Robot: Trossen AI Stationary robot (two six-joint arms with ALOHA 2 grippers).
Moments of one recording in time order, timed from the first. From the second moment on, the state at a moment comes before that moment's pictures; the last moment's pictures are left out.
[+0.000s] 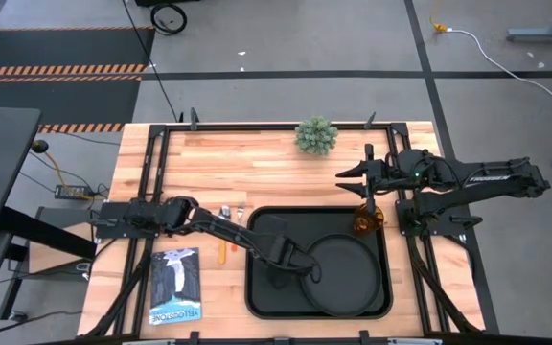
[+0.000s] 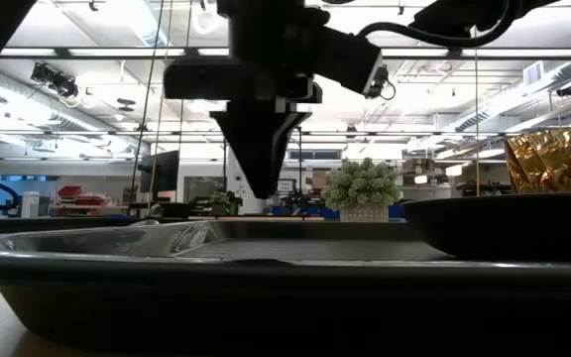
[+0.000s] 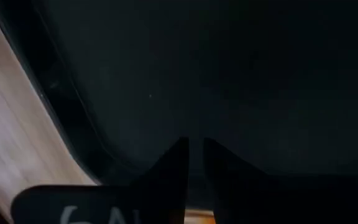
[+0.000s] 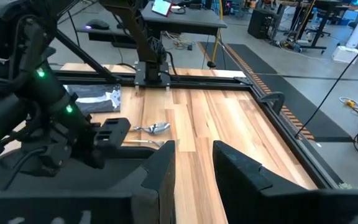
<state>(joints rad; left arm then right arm) -0.33 2.36 2.09 -1.36 -0.34 -0.06 0.01 0.70 0.66 -0.20 0.10 -0.07</state>
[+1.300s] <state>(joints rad) -0.32 2.28 2.09 -1.57 -0.50 -0.11 0.03 0.70 0.66 -0.21 0.10 -0.07</state>
